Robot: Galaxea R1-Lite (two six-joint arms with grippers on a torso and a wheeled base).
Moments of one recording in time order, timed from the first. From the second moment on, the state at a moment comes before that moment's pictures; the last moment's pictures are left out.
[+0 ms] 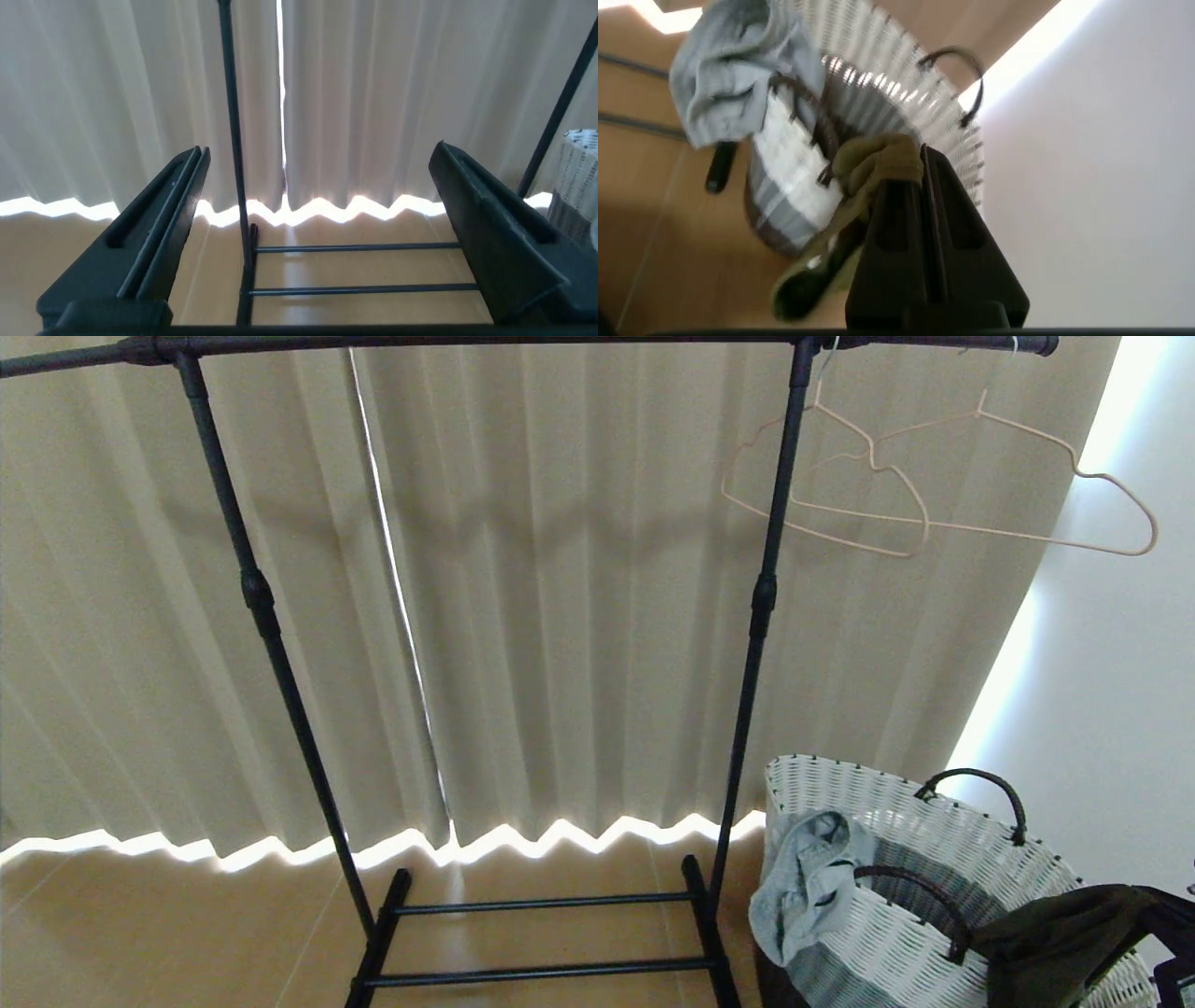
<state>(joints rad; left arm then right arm) 0.00 0.01 0.00 -0.07 0.04 0.03 -0.13 1.02 -0.10 -0.51 -0.02 -0.45</state>
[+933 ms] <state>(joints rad) 0.00 0.05 -0.09 -0.10 -0.35 0.15 0.38 1.15 -0.54 -0.50 0.09 -0.11</state>
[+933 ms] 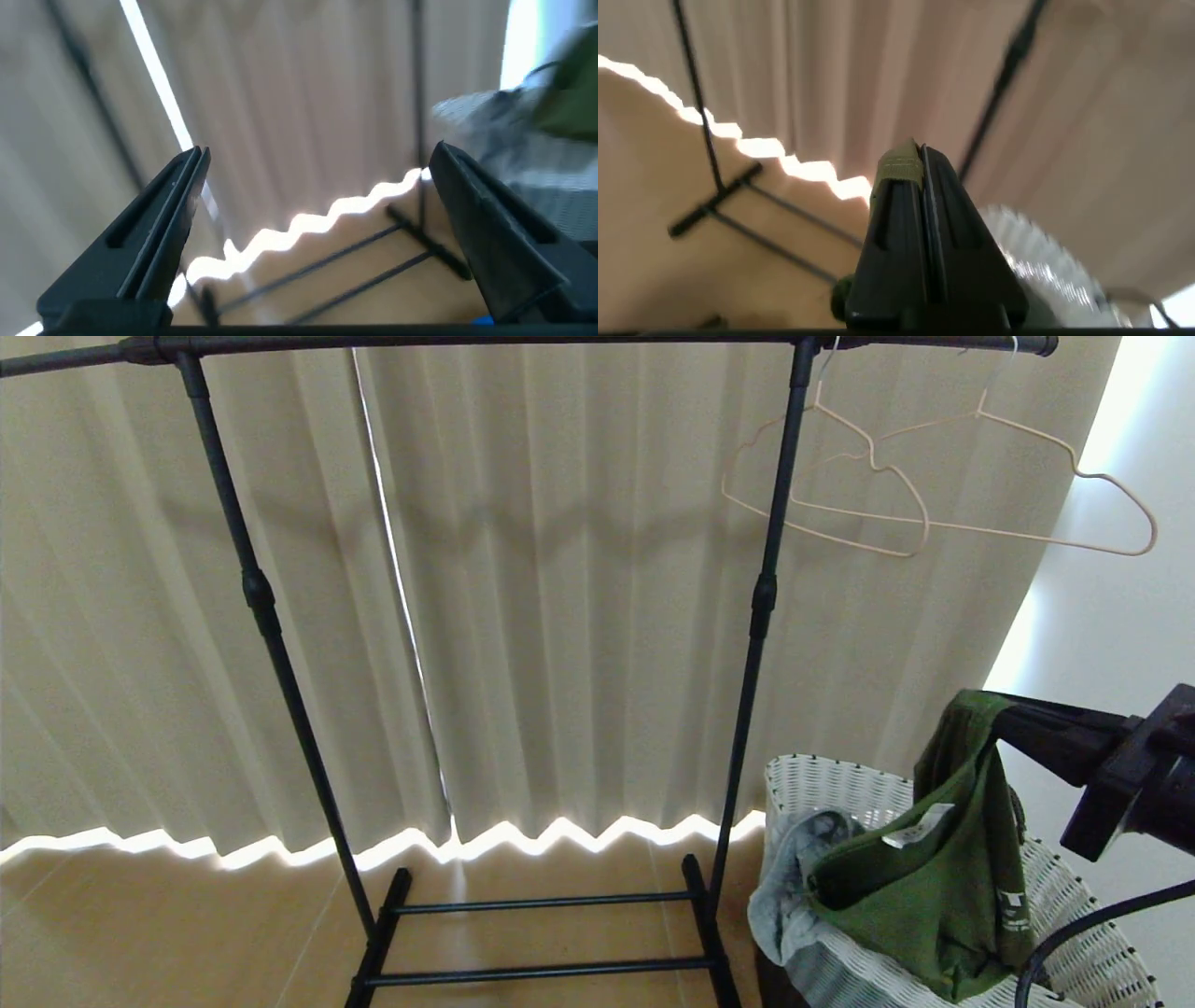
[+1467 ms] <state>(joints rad) -0.13 0.70 -0.39 -0.43 -0.52 0.14 0.54 1.26 -0.72 -0.52 0.09 -0.05</state>
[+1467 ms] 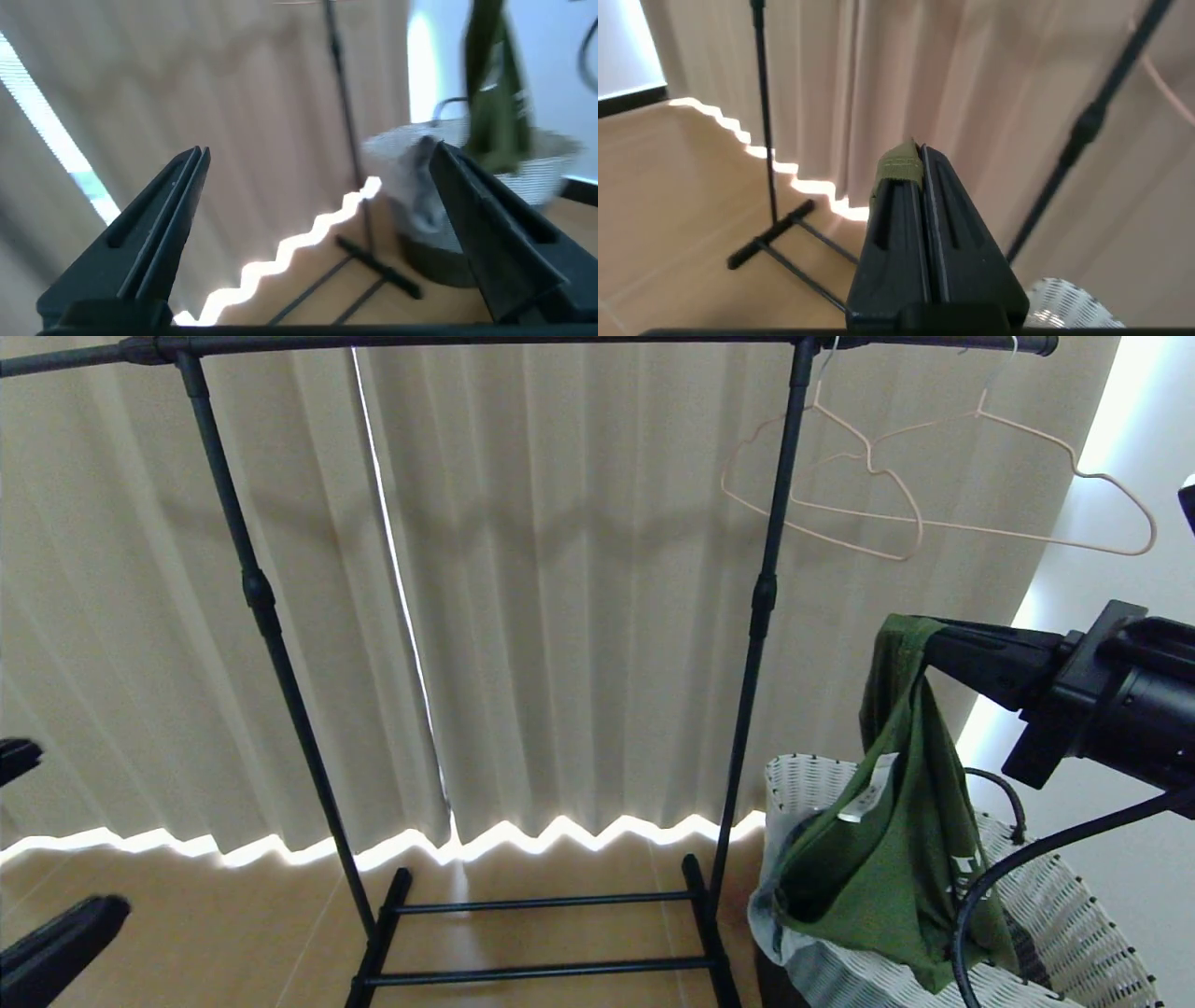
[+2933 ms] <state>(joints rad) -0.89 1.89 -0.79 -0.86 -0.21 -0.09 0.72 1.28 -0.77 -0.63 0.18 -0.03</state>
